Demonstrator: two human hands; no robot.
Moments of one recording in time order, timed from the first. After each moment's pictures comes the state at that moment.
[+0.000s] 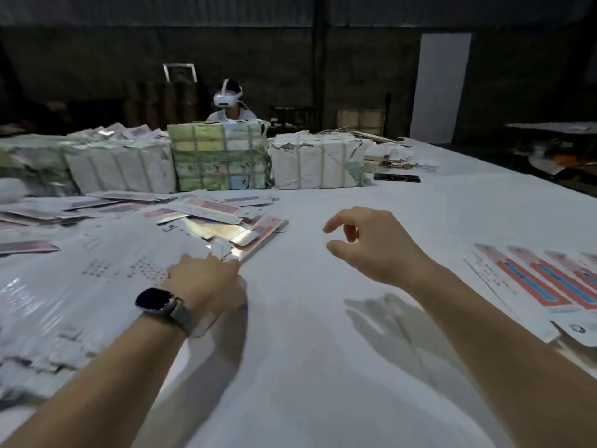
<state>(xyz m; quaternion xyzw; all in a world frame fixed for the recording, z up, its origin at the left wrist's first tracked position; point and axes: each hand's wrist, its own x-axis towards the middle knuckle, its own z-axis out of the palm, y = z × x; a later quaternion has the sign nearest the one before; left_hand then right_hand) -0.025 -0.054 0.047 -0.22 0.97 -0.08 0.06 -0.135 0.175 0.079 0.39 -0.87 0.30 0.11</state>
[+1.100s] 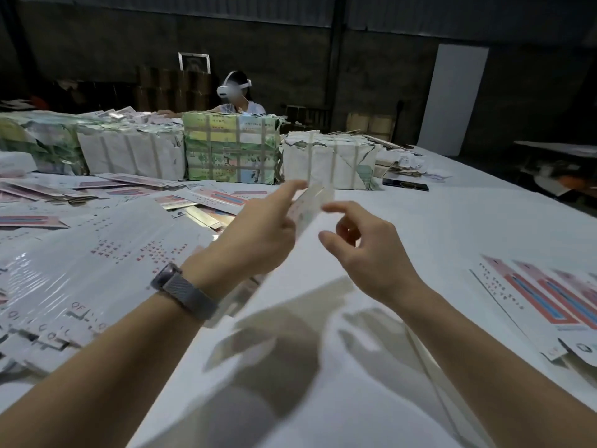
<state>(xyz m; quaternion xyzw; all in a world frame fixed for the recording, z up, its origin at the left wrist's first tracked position) -0.026 -0.004 0.097 -0.07 0.93 0.28 -0.22 -0.114 0.152 0.066 0.41 -0.77 0.46 0.16</state>
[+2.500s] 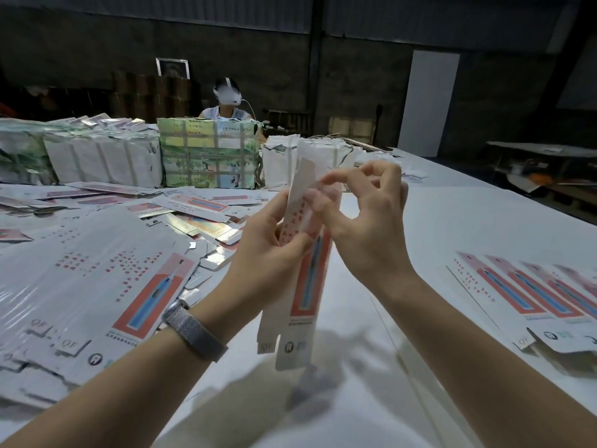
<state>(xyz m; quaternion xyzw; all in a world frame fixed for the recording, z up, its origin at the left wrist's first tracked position) -0.035 0.038 0.067 0.12 0.73 0.59 -0.33 -0.103 0.161 0.094 0.32 -0.77 0.47 0.28</state>
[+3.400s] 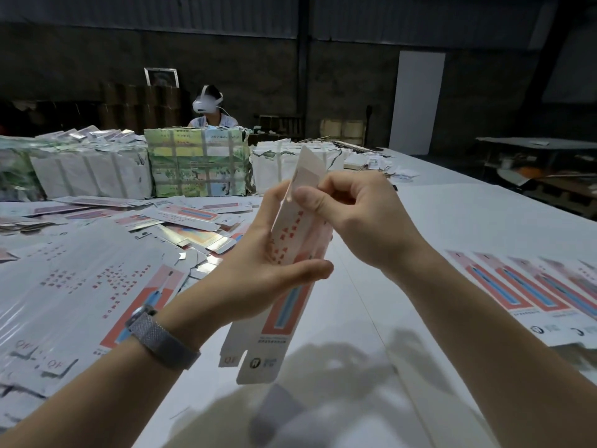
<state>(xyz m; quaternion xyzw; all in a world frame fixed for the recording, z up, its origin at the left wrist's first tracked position) -0.022 0.032 0.084 0.17 0.79 0.55 -0.19 -0.098 0.183 0.129 0.44 -0.72 0.52 0.13</state>
